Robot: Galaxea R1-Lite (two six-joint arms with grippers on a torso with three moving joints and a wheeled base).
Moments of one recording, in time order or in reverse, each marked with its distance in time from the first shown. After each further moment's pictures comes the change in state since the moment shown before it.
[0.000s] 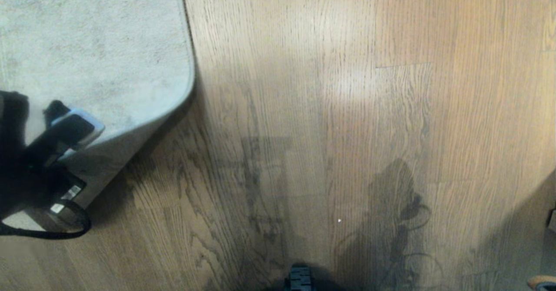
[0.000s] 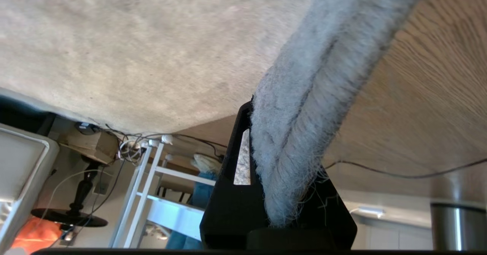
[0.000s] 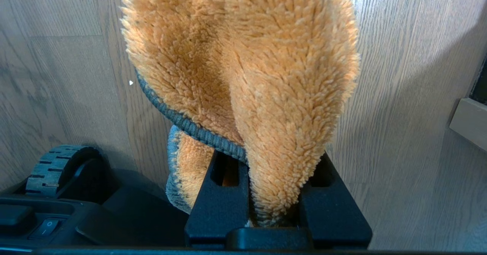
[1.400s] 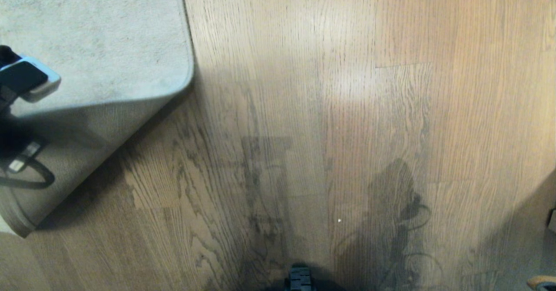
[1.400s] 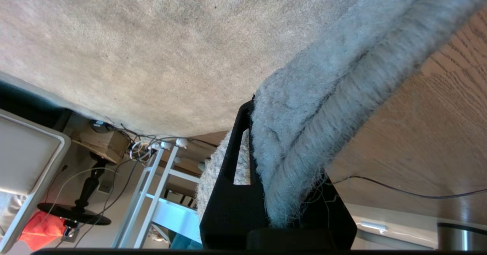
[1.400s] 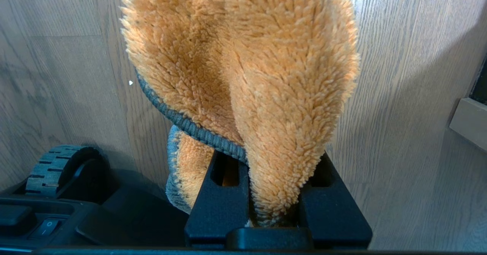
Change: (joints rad) left arm 0.178 0.019 -0.272 0.151 -0.131 0.070; right arm 0.000 0.000 0.000 0.000 0.000 0.000
